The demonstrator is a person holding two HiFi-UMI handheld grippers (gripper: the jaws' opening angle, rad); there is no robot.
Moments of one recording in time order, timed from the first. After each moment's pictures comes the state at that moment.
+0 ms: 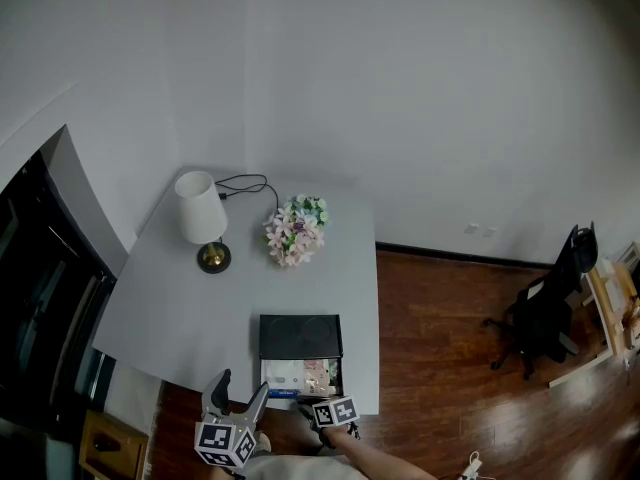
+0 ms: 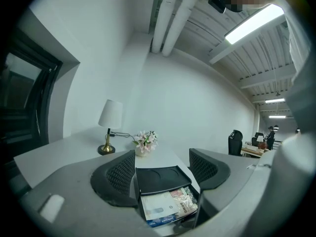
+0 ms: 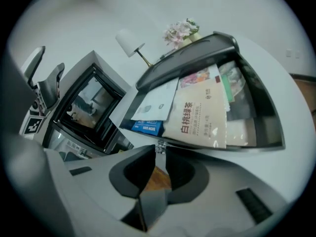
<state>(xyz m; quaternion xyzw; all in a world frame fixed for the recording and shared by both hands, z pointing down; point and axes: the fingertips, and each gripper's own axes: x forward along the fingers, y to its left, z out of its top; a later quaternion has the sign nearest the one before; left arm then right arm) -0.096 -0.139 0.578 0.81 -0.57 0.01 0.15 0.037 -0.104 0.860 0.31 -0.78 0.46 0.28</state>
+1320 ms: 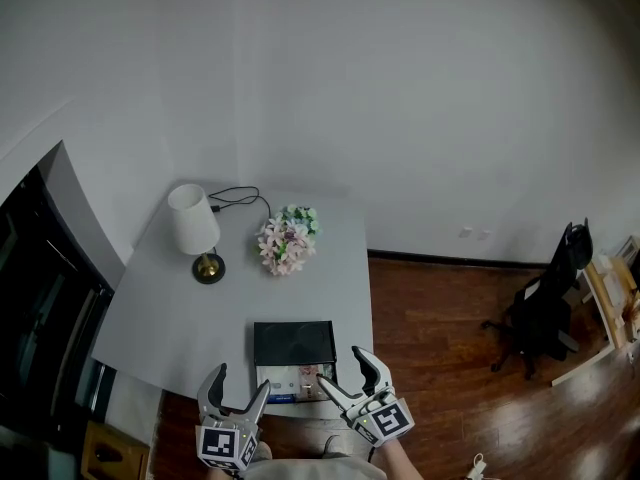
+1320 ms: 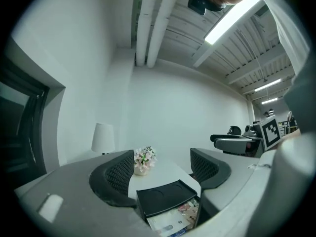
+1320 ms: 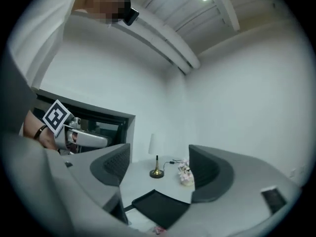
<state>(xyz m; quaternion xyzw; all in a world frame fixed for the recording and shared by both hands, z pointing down) -0.076 -0.147 0.521 0.83 -0.56 0.01 0.04 0.102 -0.169 0.513 0.43 -0.90 -0.04 -0.01</state>
